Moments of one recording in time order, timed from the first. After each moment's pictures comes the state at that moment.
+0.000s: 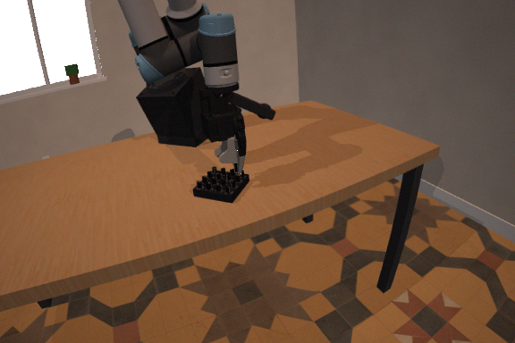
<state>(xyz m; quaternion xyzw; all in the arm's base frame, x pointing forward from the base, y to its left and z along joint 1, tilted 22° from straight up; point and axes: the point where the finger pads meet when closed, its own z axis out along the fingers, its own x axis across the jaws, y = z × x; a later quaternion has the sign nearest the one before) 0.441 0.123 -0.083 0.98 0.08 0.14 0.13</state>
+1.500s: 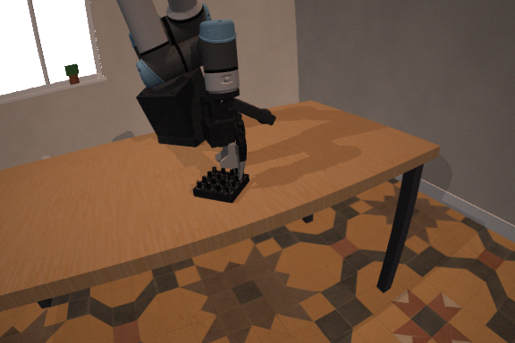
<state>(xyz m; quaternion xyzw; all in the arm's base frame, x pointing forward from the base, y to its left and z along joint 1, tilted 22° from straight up) 0.445 0.120 -0.095 0.98 0.08 0.14 0.13</state>
